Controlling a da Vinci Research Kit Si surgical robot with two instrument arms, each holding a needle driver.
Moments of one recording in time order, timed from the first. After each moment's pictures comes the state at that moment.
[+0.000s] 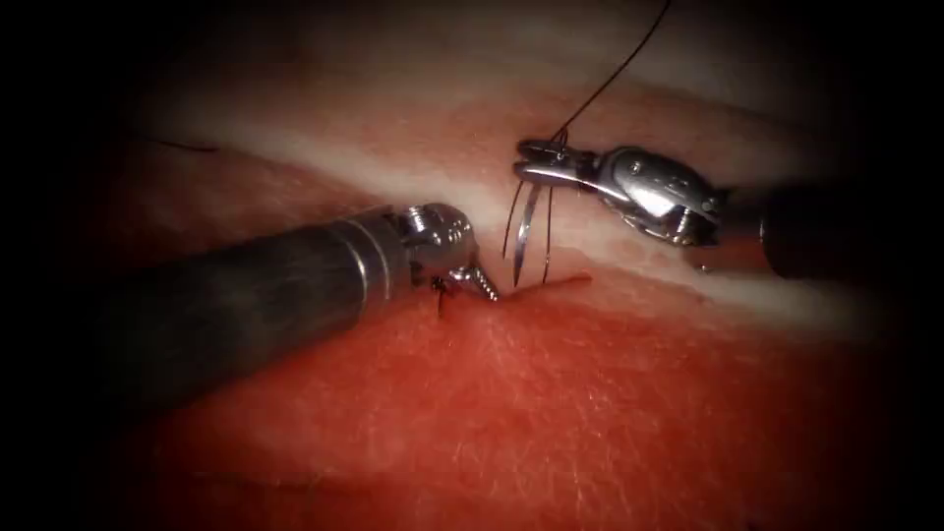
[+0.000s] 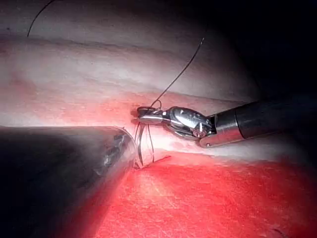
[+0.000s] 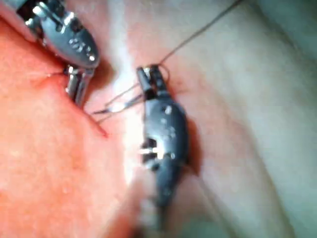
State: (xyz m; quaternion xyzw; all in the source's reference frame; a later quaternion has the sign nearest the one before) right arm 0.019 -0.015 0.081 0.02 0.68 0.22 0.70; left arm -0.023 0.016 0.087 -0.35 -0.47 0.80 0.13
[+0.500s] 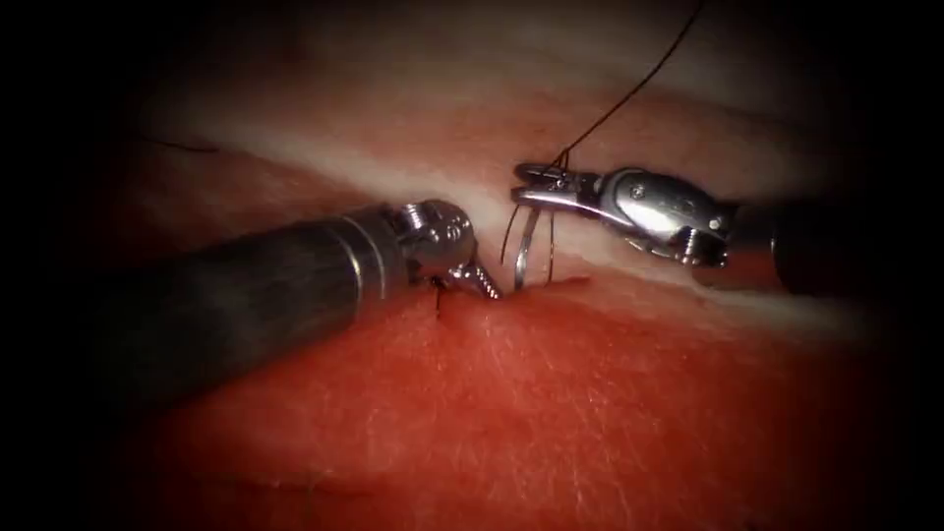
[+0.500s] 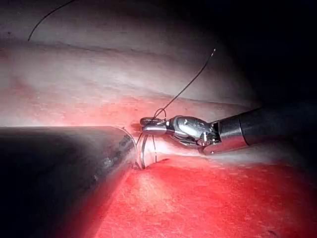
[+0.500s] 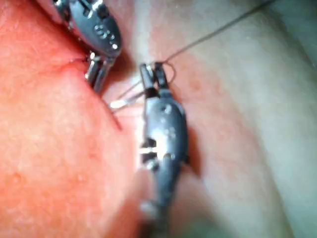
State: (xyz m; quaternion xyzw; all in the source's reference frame) right arm 0.019 -0.017 0.079 0.06 0.68 0.18 0.71; left arm -0.022 0.017 0.086 -0.36 -0.46 0.80 0.13
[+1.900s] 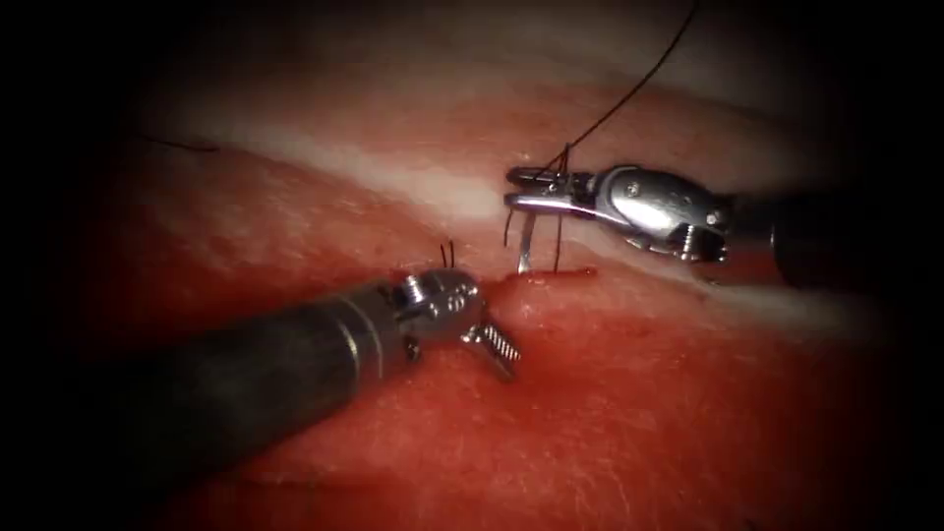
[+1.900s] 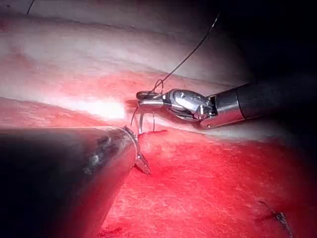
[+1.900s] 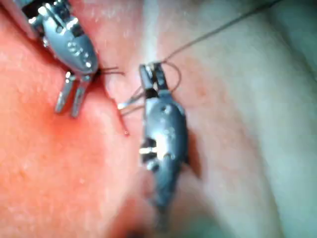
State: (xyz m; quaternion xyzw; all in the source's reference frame) right arm 0.020 -0.017 0.079 0.12 0.65 0.14 0.74; left arm -0.023 0.012 0.086 -0.40 -0.41 0.81 0.14
